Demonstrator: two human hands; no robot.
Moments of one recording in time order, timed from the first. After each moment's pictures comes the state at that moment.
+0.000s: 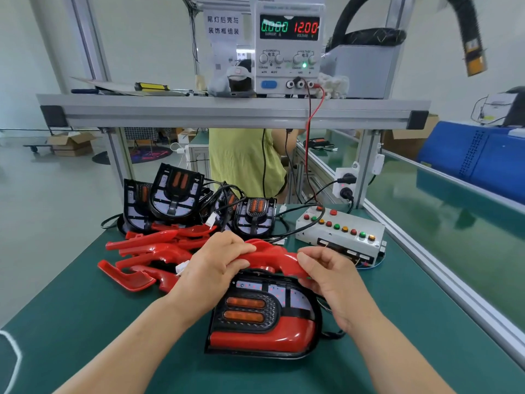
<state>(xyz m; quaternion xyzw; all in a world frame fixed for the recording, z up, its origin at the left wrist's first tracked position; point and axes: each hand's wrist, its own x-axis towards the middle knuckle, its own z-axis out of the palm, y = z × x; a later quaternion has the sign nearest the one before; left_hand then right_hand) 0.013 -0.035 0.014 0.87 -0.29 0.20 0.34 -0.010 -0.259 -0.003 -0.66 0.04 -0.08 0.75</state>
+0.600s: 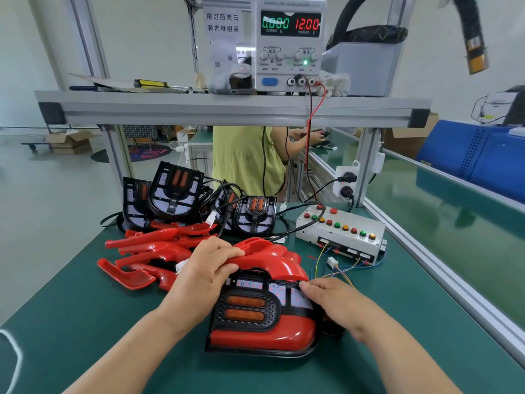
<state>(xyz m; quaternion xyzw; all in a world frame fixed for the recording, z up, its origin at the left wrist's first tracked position) 0.000 -0.024 0.001 0.87 -0.25 0.21 0.36 -0.010 -0.280 -0.025 -0.83 0.05 0.13 0.54</state>
